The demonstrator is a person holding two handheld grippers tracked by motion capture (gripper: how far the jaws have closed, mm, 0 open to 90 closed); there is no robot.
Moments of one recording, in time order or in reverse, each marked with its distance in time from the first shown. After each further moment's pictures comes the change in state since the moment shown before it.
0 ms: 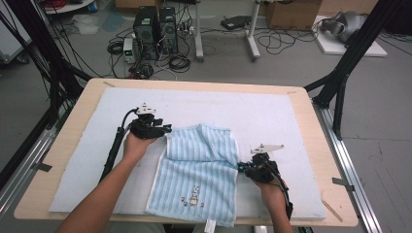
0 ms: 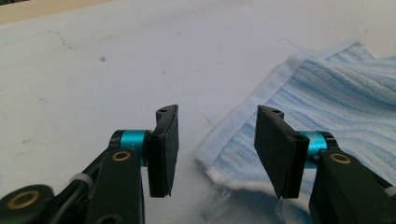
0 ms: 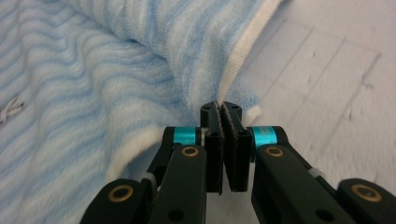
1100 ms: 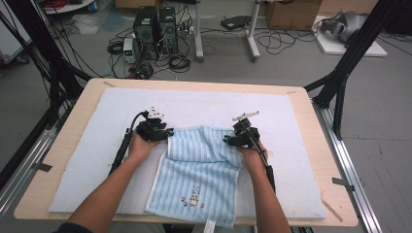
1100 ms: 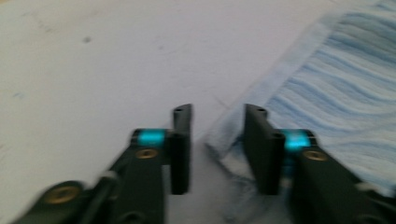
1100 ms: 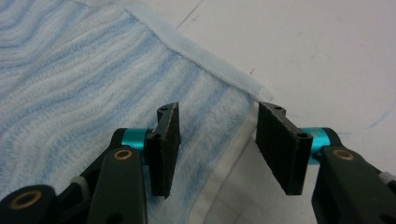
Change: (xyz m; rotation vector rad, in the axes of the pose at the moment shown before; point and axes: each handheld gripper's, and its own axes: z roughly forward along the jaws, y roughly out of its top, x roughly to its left) left arm -0.006 -0.010 0.030 0.090 0.035 0.170; right arm -0.033 0.091 0.077 0.023 -0.173 -0.039
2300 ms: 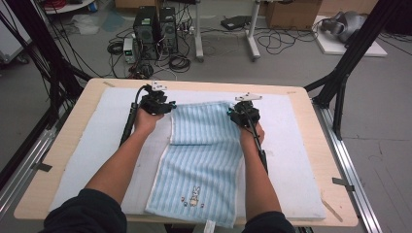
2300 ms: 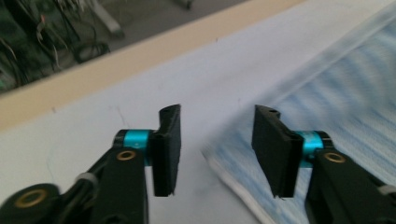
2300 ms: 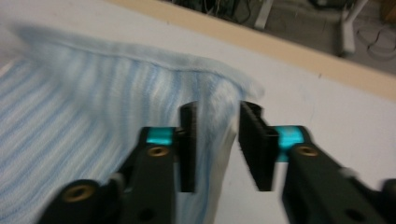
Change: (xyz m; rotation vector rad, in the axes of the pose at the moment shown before) left arm 0.042 0.066 0.007 -0.045 0.124 -0.134; right arm -0.023 0.050 0.003 -0.208 -0.147 0.029
